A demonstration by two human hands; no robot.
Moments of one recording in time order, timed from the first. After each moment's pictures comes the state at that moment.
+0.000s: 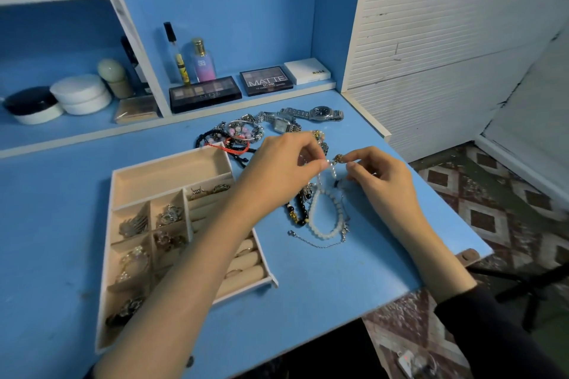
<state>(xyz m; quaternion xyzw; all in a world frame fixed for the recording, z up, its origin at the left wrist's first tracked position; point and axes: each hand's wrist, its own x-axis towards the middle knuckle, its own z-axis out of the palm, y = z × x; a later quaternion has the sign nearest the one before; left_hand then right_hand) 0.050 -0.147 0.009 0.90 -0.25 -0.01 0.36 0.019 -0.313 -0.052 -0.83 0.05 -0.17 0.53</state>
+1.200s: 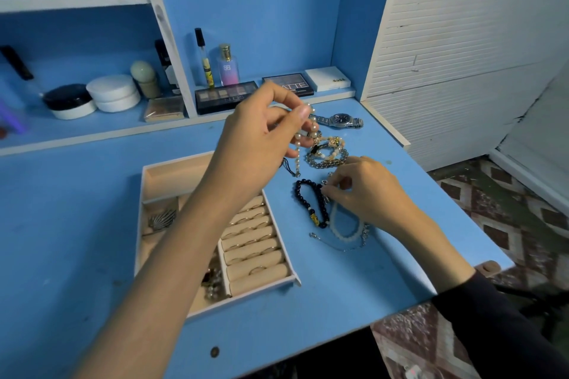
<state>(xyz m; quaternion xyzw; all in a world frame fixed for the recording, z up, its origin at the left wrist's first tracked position) 0.030 -0.106 0.051 0.78 -0.18 0.04 0.60 0.035 -0.278 -0.033 -0.97 -0.07 -0.07 0.23</state>
